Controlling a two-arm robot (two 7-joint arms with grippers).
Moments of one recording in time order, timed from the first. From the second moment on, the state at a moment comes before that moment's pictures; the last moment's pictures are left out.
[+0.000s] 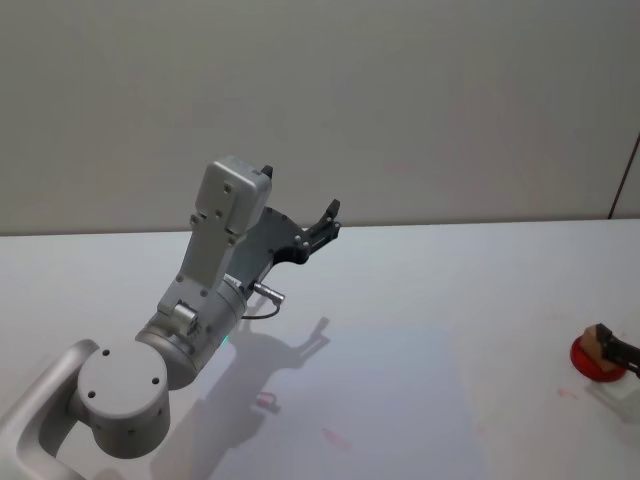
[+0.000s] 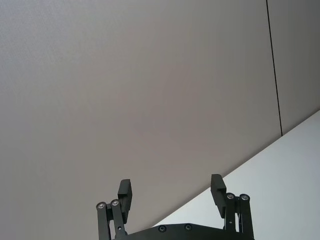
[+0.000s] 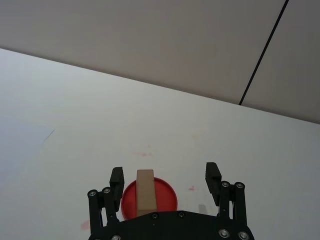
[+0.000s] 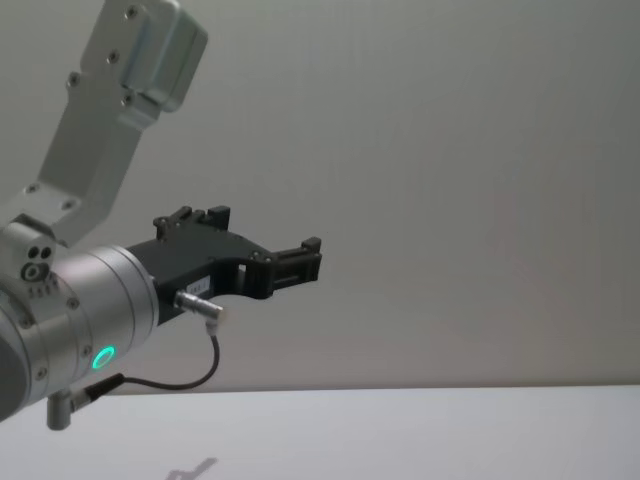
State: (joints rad) left arm -0.24 0.38 0.45 -1.63 -0.20 0.01 -0.01; right arm -0.12 0.54 -0.07 -1.63 0.35 0.14 0.24
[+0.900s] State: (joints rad) left arm -0.24 0.38 0.45 -1.63 -0.20 0.01 -0.01; right arm -0.10 0.51 -0.09 -1.59 0.34 0.15 0.27
